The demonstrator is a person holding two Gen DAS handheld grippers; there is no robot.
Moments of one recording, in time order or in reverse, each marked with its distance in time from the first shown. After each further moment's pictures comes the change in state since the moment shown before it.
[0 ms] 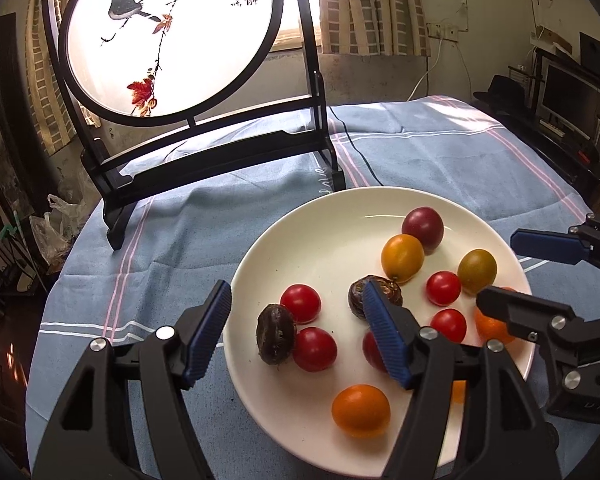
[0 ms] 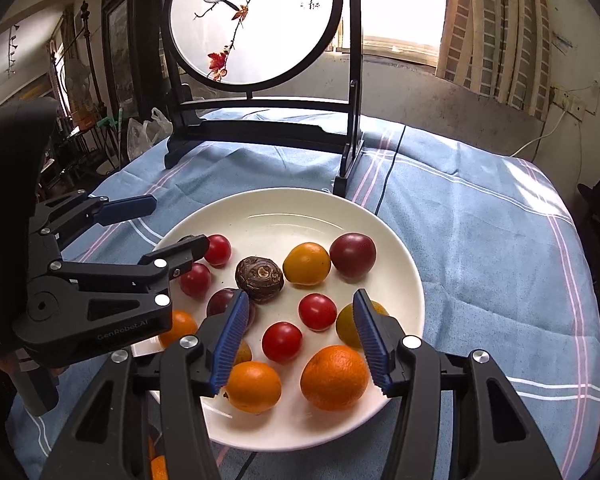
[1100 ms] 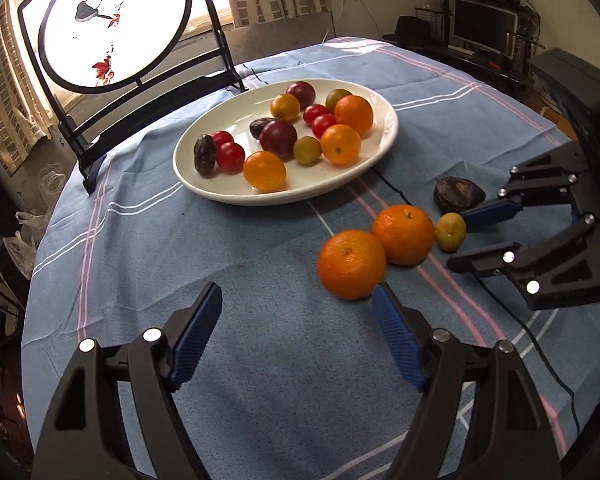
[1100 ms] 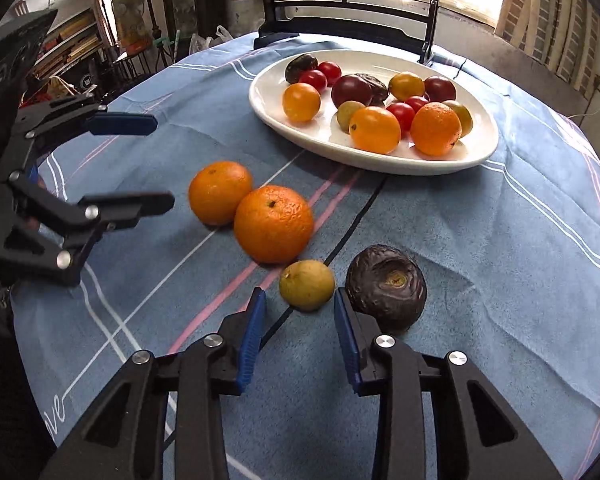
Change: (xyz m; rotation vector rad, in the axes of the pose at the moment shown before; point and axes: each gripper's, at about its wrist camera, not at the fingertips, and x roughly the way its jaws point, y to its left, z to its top) left arm -0.101 -0.026 -0.150 0.246 0.082 -0.177; right arm -0.046 0.061 -0.148 -0.155 0.209 0.121
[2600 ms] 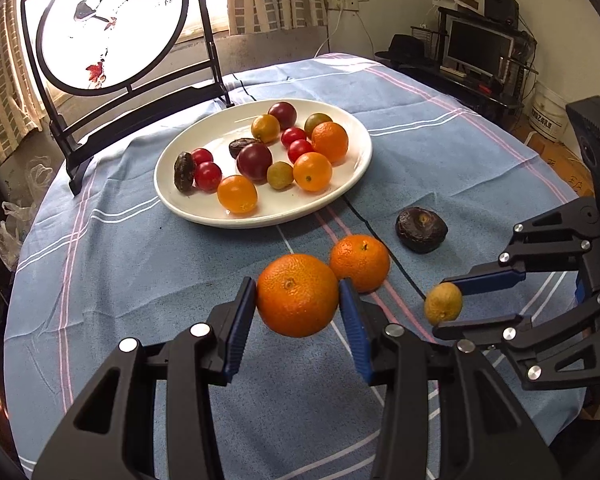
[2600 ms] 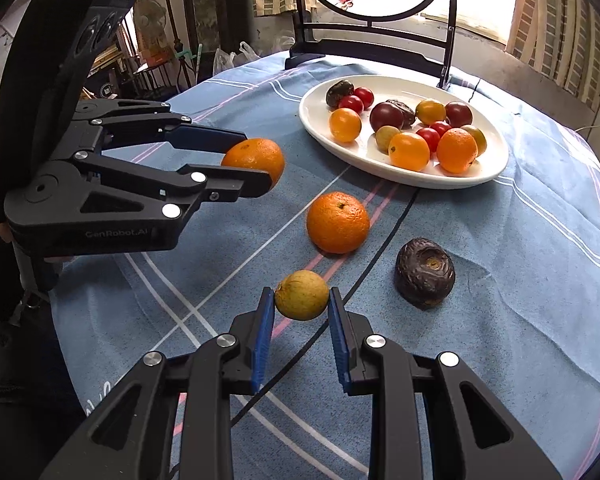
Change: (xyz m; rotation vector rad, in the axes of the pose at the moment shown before) left arm -0.016 -0.007 0.014 -0.075 -0.040 -0.065; right arm -0.032 0.030 -0.012 -0.019 -0.055 0.067
